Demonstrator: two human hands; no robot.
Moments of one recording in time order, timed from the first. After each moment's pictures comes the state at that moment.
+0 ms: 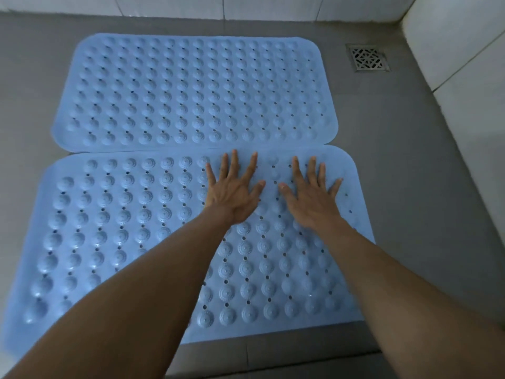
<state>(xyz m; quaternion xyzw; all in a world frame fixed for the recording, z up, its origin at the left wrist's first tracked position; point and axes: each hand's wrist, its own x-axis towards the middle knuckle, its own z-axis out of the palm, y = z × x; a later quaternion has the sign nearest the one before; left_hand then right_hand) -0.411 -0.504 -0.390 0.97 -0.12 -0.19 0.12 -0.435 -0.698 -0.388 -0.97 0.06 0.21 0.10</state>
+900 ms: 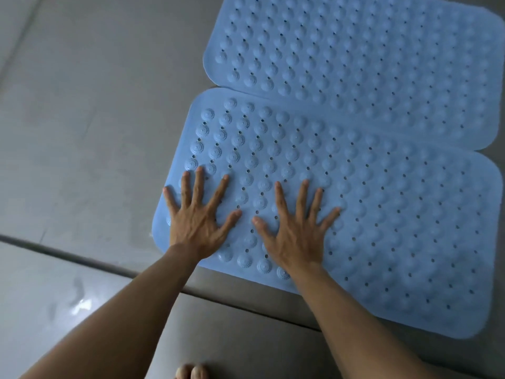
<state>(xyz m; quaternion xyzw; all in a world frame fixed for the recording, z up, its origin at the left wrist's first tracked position) -0.593 -0.245 -0.400 0.98 0.10 -0.13 0.08 -0.561 -0.450 -0.400 -0.98 -0.08 0.17 0.04</state>
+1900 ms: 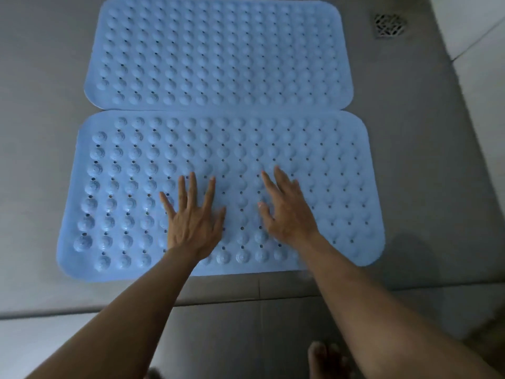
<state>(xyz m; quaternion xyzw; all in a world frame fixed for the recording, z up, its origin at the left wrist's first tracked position) -0.575 -0.404 -0.394 0.99 -0.02 -0.11 0.06 -0.555 -0.627 -0.375 -0.96 -0.09 0.14 0.22</state>
